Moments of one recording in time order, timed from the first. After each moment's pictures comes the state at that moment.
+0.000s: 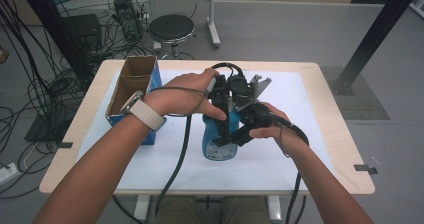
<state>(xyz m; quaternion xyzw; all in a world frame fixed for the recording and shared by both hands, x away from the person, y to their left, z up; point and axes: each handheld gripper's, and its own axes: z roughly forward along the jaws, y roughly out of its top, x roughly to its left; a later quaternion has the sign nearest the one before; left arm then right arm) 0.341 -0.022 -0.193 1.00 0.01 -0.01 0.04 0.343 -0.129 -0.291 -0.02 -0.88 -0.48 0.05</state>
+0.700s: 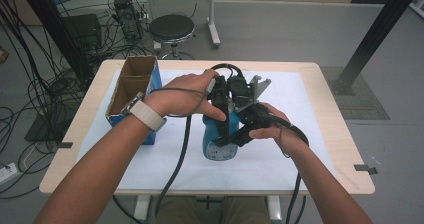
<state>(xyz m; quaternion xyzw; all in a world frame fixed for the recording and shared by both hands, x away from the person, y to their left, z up) 0.342 -0.022 -0.195 1.00 0.01 -0.01 0.05 0.343 -0.129 -0.293 -0.02 -0.88 -0.47 0.04</state>
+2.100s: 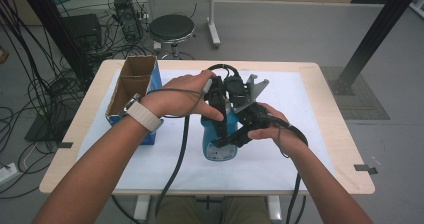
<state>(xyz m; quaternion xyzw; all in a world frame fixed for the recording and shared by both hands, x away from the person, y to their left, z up) 0.342 -0.016 -0.196 1.00 0.02 -0.02 0.05 0.343 -0.126 -0.294 -0.02 -0.88 -0.47 0.04</state>
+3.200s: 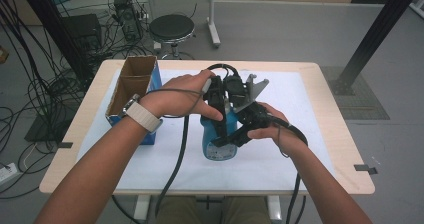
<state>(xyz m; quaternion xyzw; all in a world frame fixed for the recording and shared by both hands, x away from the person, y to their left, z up) 0.343 -0.015 -0.196 1.00 0.02 -0.01 0.05 0.343 -0.126 -0.293 -0.02 -0.88 -0.47 0.04</state>
